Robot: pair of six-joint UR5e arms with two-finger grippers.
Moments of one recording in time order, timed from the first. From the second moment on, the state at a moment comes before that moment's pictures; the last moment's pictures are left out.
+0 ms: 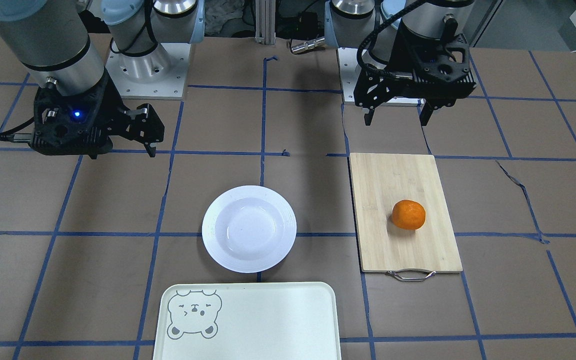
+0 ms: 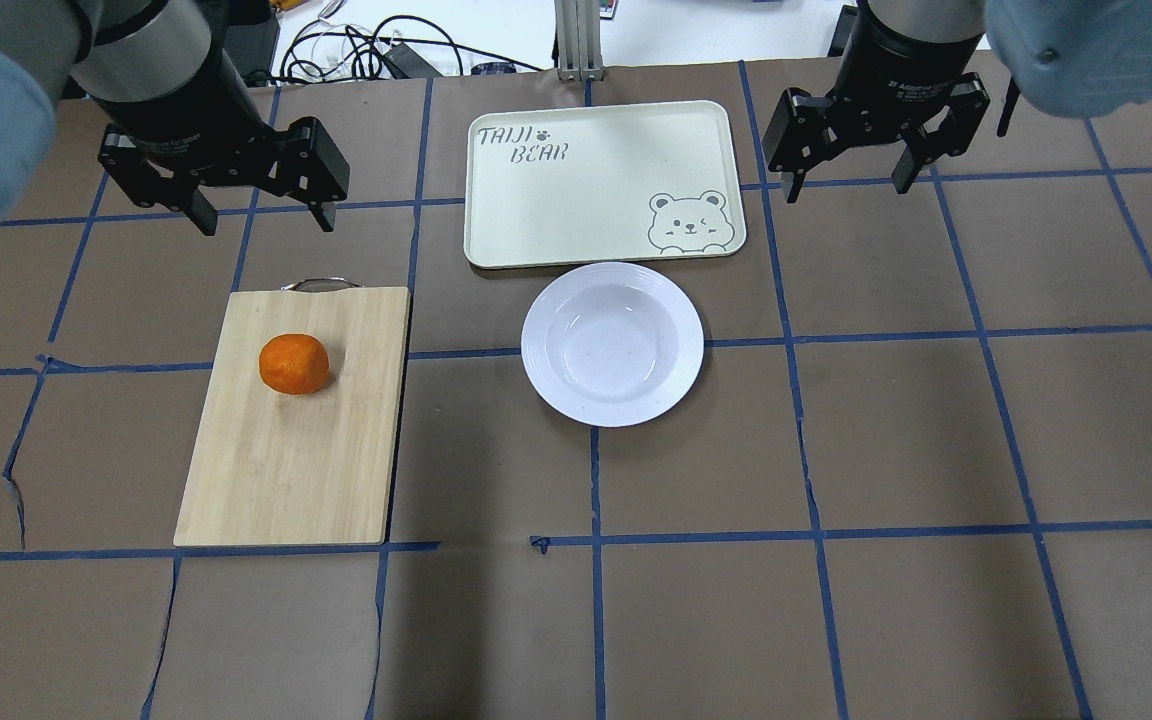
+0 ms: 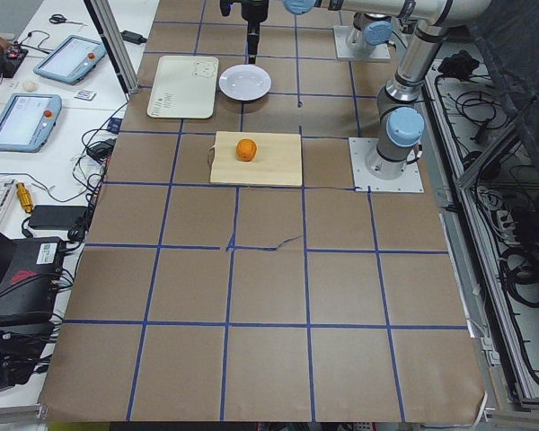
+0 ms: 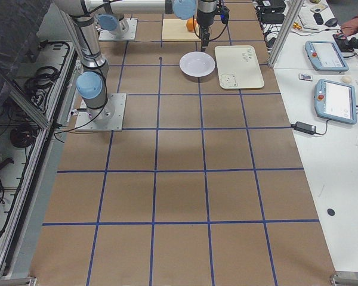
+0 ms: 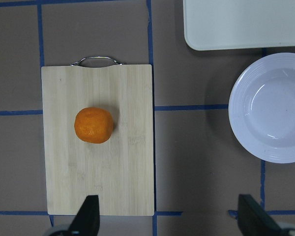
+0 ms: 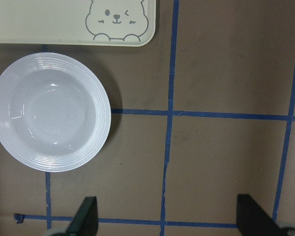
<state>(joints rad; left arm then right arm) -1.57 -1.58 -1.54 -1.56 1.63 -0.05 1.60 -1.45 1.46 -1.57 -1.56 -0.02</state>
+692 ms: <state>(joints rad) -1.42 -1.72 -1.78 -1.29 1.62 0.16 1.59 -1.45 1.46 -1.58 -1.56 -0.04</state>
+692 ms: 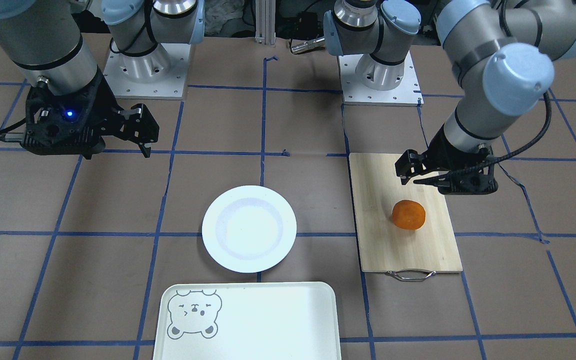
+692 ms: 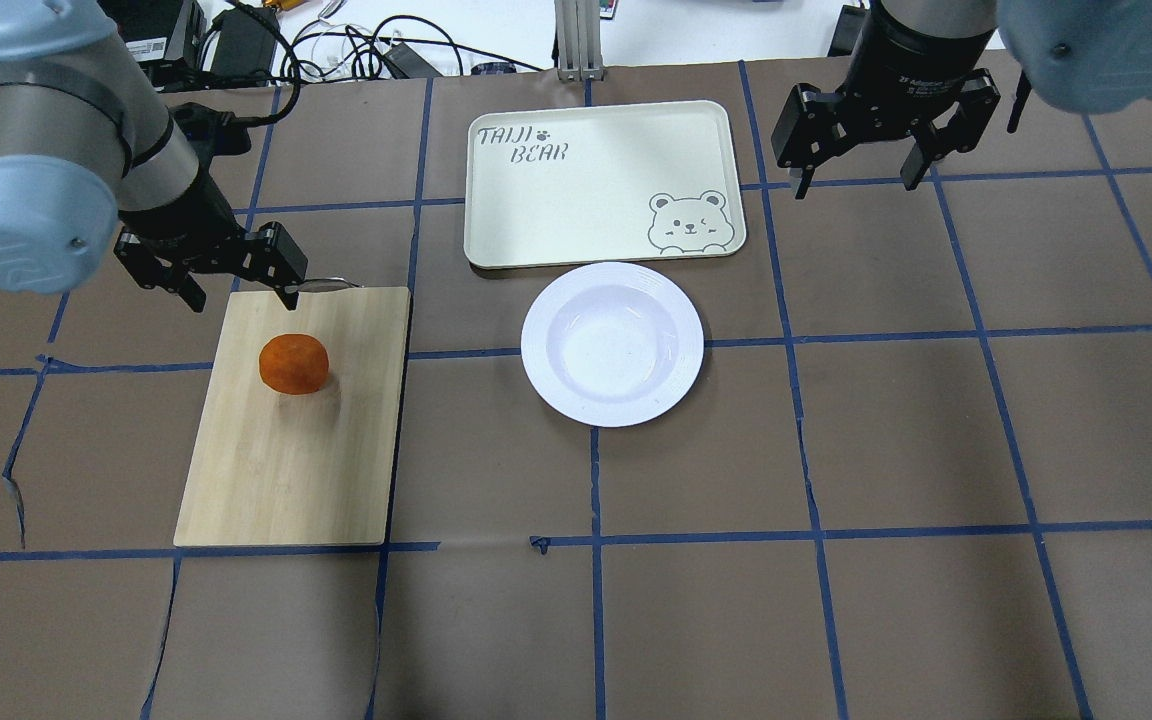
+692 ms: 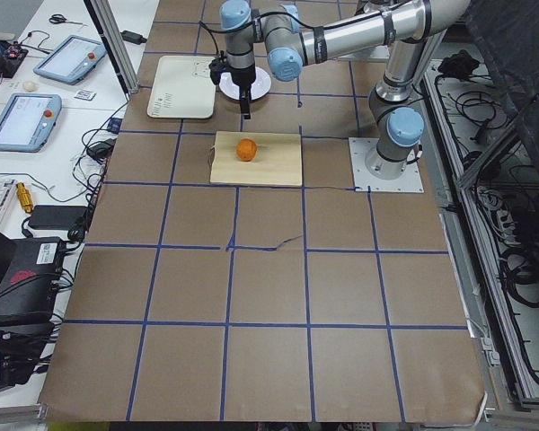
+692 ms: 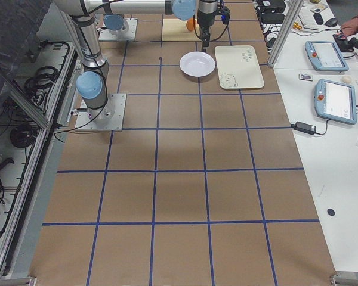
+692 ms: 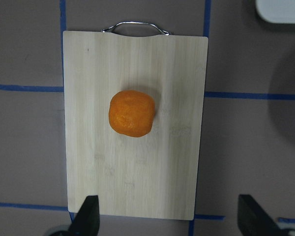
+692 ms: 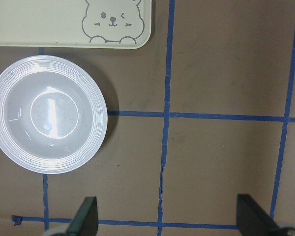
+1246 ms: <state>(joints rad) -1.41 -1.89 -1.85 -1.10 1.63 0.26 1.59 -1.46 1.48 -1.57 -1.56 -0.05</state>
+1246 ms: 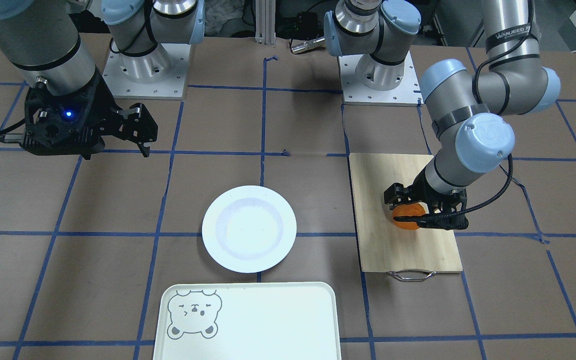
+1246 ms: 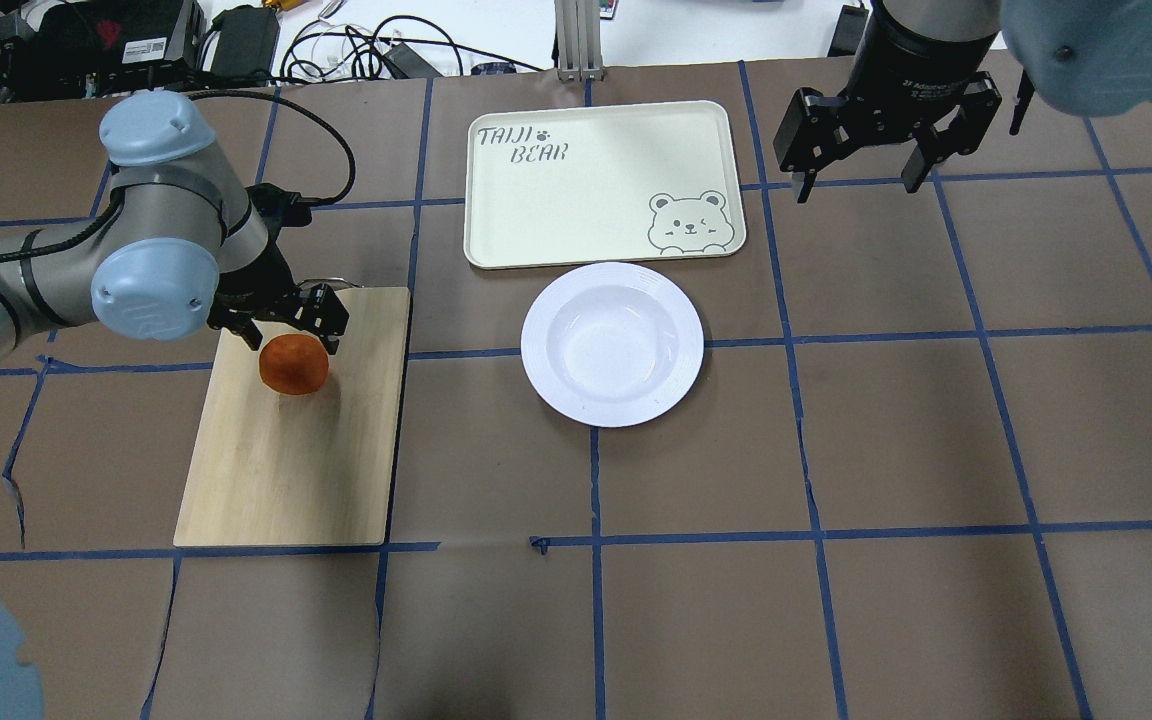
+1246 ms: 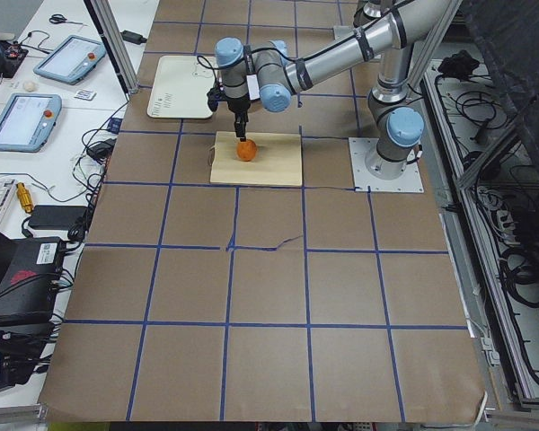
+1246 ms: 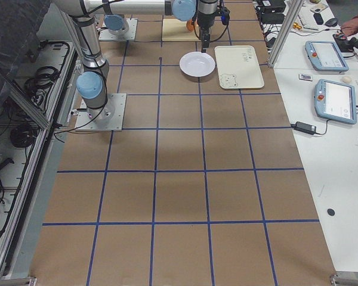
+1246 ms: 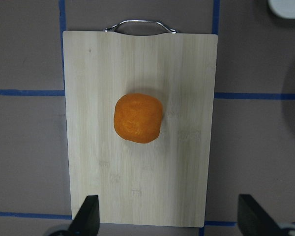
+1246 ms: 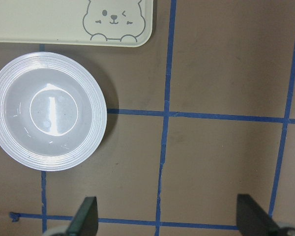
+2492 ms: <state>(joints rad) -1.45 -1.92 -1.77 -1.10 1.55 0.19 1.59 -1.46 1.53 -1.59 -1.56 -0.04</state>
